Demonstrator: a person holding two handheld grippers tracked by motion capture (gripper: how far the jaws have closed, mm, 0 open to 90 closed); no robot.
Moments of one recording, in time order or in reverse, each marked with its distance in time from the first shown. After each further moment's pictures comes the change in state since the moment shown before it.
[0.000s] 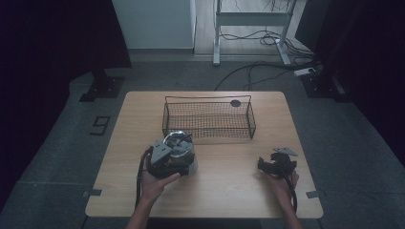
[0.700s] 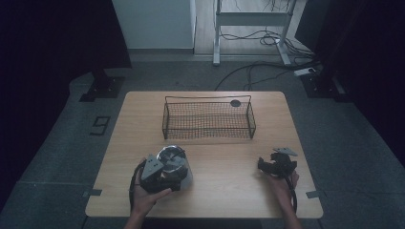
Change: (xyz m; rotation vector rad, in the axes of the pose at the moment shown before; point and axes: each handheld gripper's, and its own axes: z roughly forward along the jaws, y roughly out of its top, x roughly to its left) left arm 0.009 -0.042 -0.027 0.006 -0.038 -0.005; right arm 0.000 0.000 0.000 0.004 0.000 0.001
